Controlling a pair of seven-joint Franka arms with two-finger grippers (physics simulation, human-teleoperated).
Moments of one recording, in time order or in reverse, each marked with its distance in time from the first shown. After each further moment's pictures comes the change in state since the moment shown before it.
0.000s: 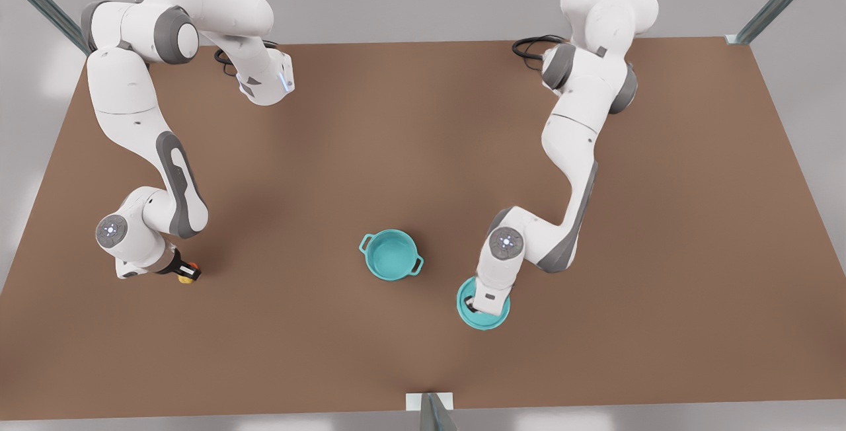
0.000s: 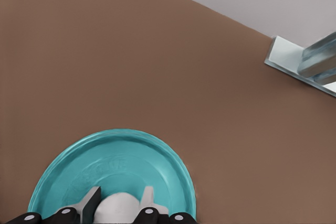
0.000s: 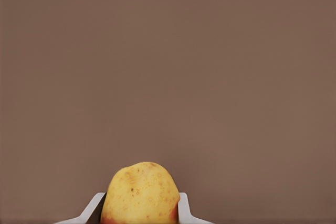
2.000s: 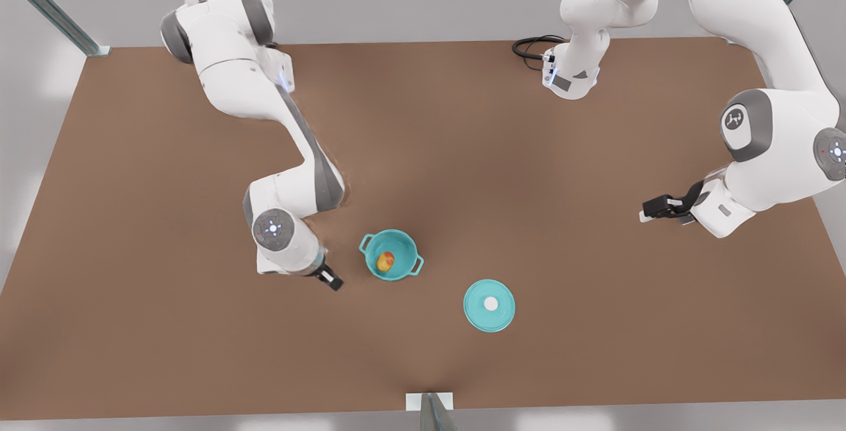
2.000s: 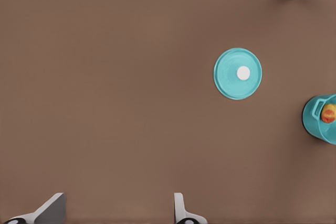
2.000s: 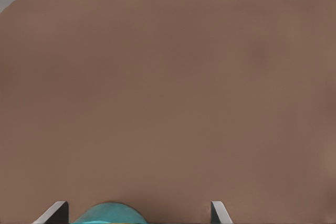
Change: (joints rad) left arm 0.341 -0.838 0.207 -0.471 -0.506 -0.618 1.106; right arm 0.526 -0.033 -0.048 0.552 0.012 -0.633 0.859
